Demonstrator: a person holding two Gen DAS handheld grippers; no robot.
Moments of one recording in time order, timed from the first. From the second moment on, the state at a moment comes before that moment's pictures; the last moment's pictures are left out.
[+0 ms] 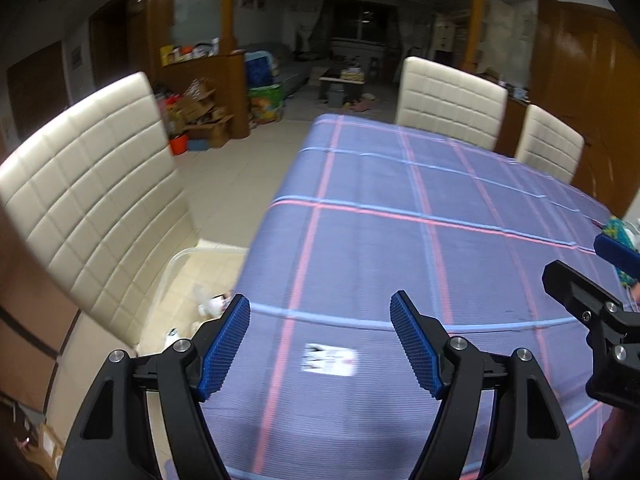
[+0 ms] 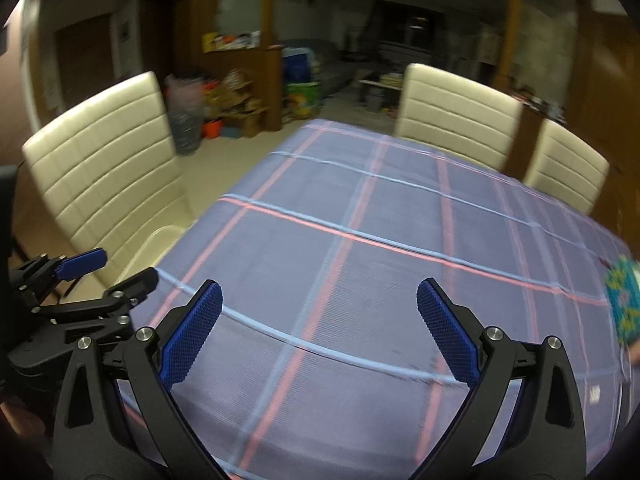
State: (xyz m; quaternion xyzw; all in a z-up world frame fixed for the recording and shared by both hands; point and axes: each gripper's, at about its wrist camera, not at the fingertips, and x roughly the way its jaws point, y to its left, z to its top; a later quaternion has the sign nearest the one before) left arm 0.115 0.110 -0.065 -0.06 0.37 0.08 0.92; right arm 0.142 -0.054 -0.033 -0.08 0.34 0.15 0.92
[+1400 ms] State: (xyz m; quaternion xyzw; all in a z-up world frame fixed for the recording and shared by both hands) left arm 0.037 0.031 0.015 -0.01 0.28 0.03 0.96; right arm 0.021 -0.145 0.045 -0.04 0.24 0.07 0.97
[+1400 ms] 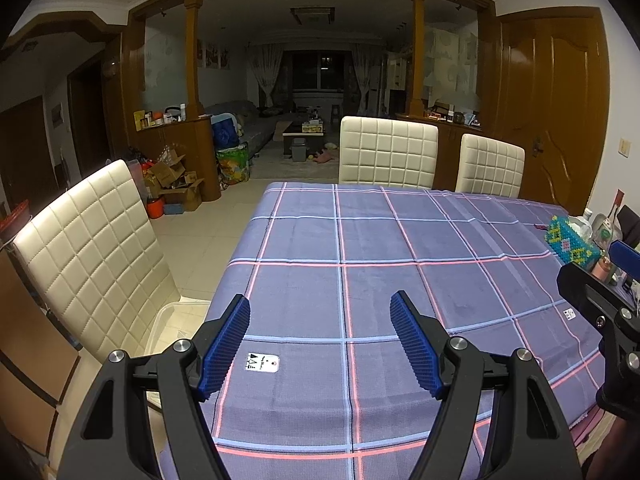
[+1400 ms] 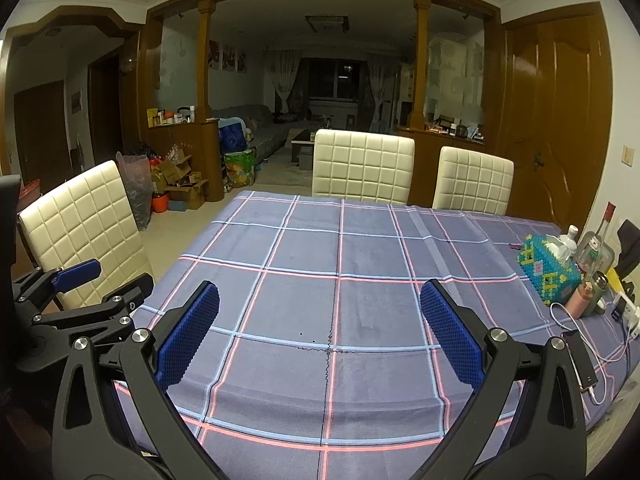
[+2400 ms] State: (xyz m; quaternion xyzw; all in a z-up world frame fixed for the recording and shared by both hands) left arm 0.033 0.029 0.021 -0.01 0.28 0.04 0.96; right arm 0.021 -0.144 0.048 -0.04 0.24 0.07 0.97
